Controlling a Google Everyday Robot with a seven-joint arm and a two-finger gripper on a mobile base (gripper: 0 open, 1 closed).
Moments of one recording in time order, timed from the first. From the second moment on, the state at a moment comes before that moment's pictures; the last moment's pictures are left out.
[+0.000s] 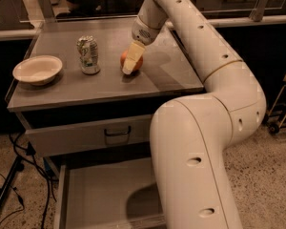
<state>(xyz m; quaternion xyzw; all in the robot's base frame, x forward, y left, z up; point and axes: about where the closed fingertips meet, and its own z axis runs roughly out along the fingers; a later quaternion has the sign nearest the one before) 0.772 0.012 0.856 -0.62 0.75 0.10 0.21</state>
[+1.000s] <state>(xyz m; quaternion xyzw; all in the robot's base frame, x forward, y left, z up) 0.779 0.016 0.844 -0.61 0.75 0.11 0.22</state>
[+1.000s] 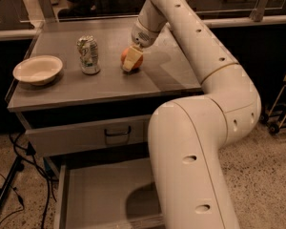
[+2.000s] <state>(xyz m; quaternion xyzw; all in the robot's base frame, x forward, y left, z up) 0.775 0.003 0.865 -0.59 0.76 0.10 0.24</state>
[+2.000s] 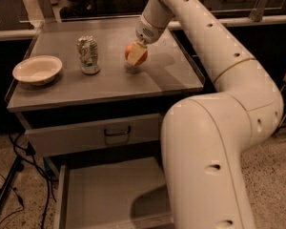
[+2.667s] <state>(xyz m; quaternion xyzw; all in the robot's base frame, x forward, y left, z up) 0.709 -0.033 0.950 -0.54 0.77 0.05 0.33</state>
